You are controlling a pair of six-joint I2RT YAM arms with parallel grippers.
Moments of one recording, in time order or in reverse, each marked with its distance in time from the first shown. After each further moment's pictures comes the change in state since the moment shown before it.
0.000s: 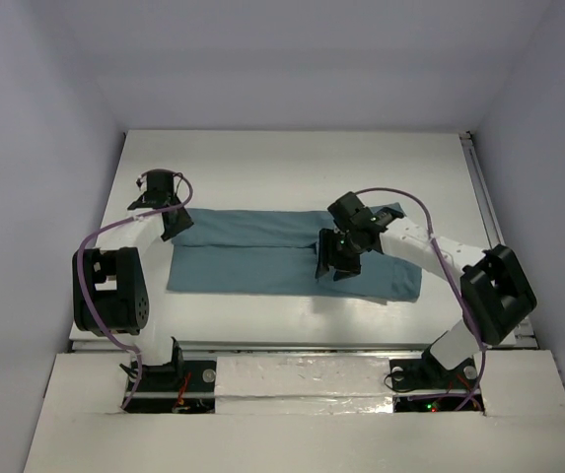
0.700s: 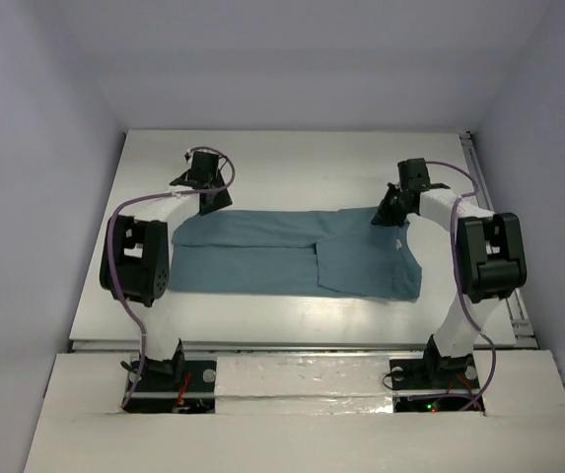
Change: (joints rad) left arm -0.241 0.199 0.256 0.059 -0.006 0.003; right arm -0.508 0.198 0.106 0.272 0.058 -0.089
